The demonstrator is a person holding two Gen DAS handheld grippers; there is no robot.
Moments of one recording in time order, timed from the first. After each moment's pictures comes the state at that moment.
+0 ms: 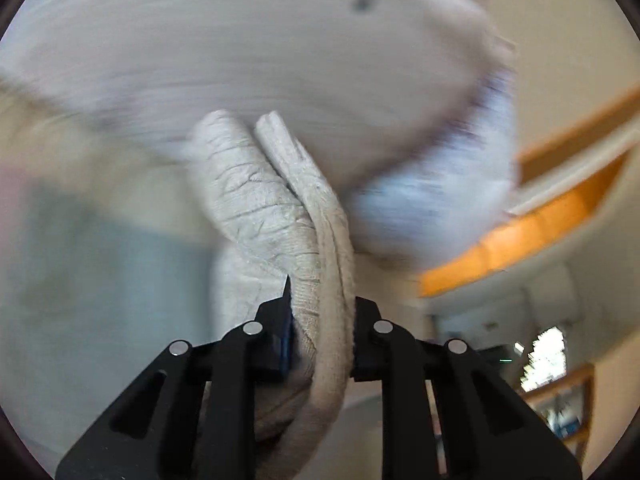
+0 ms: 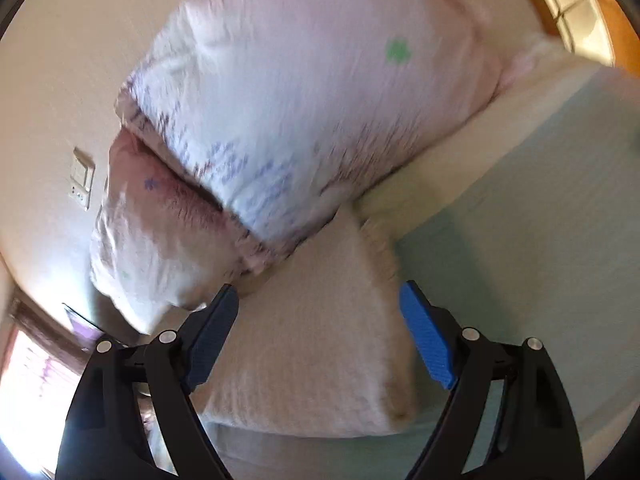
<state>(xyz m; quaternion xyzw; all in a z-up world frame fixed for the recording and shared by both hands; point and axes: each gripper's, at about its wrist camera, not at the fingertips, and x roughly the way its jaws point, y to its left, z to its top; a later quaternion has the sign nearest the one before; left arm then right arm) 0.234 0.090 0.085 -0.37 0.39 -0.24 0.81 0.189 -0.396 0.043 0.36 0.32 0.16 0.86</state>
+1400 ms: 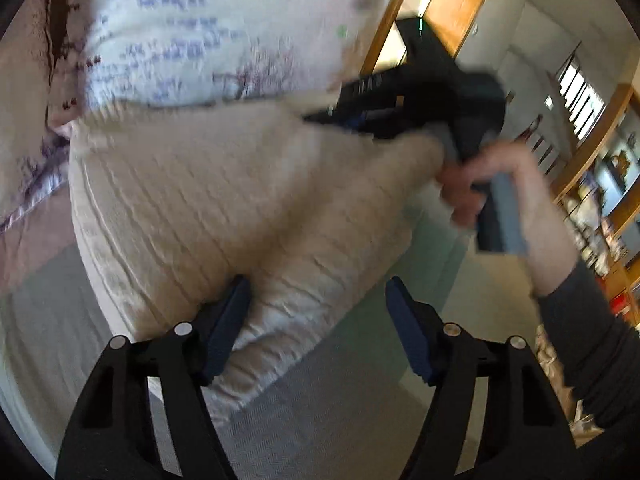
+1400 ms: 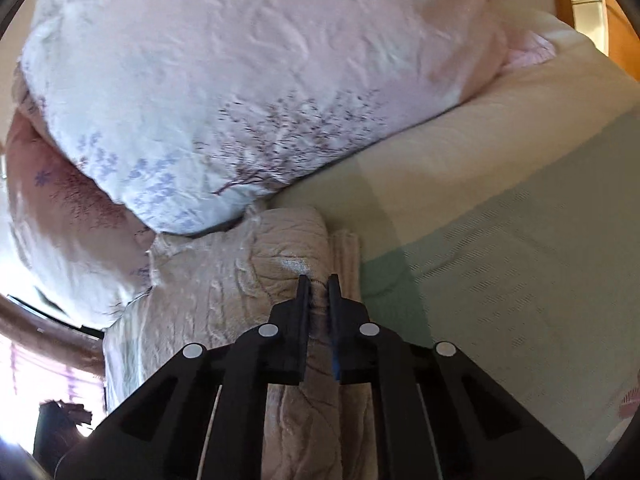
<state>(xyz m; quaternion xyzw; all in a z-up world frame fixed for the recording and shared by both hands) 0.189 -0.156 0.023 0.06 0.44 -0.37 0.82 0.299 -0.381 -0.007 0.30 0.48 0.11 0.82</state>
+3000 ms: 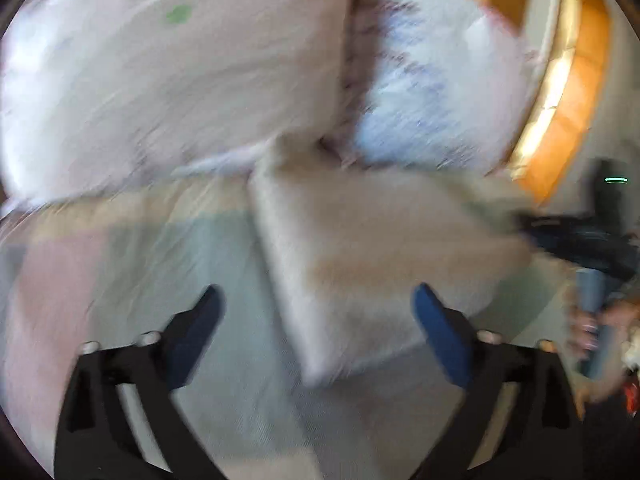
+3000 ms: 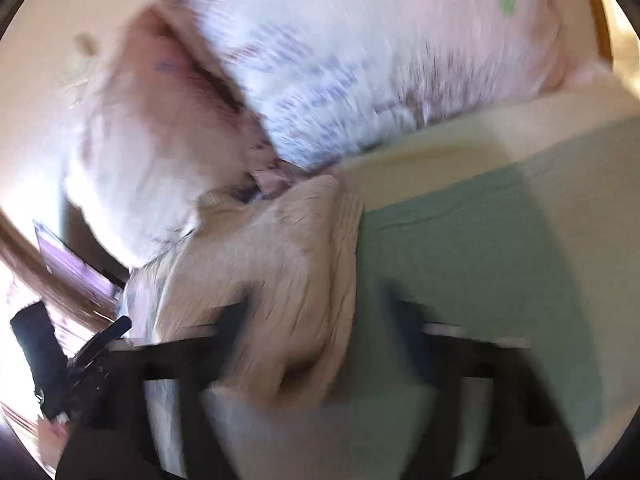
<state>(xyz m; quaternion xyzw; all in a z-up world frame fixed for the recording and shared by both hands) 0.119 0.034 0.065 -0.03 0.39 -0.08 0.92 0.151 -0.272 0.048 0.21 0.39 0.20 0.87</state>
